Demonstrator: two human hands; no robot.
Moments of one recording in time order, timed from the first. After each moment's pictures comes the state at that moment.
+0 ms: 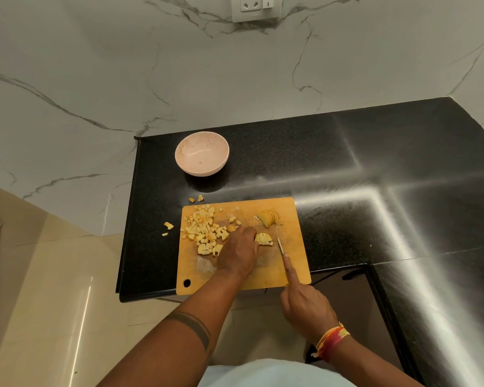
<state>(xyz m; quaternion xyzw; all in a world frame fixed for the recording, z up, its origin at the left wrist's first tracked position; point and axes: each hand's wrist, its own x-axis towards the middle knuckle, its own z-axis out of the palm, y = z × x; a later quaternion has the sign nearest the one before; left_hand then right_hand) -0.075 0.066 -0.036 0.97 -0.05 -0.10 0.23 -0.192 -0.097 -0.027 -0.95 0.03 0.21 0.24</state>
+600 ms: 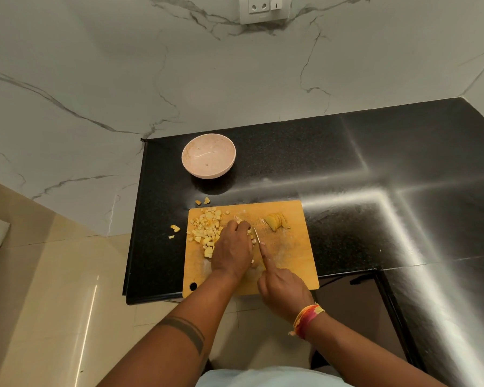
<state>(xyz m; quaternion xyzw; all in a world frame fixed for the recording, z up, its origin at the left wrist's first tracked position) -0.067 0.090 -0.030 0.98 -0.02 -0.03 0.20 -0.146 -0.047 -0.023 -0.94 -0.03 0.21 0.27</state>
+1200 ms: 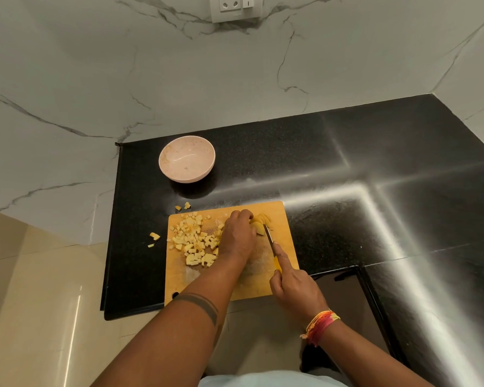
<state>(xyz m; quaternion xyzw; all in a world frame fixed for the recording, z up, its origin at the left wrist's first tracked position) -0.023 0.037 -0.035 0.95 -0.01 -0.09 0.30 -0.152 -0.099 -0.019 -0.95 0.05 0.14 0.29</state>
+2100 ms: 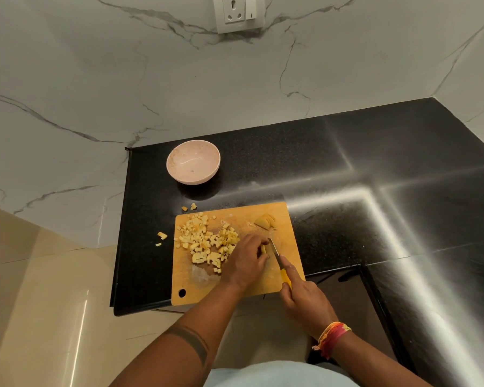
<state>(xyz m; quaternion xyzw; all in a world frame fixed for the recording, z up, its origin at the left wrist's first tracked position) -0.083 0.051 -0.043 0.93 -0.12 -0.09 0.34 -0.180 -0.109 -0.017 -0.94 0.04 0.16 0.31</state>
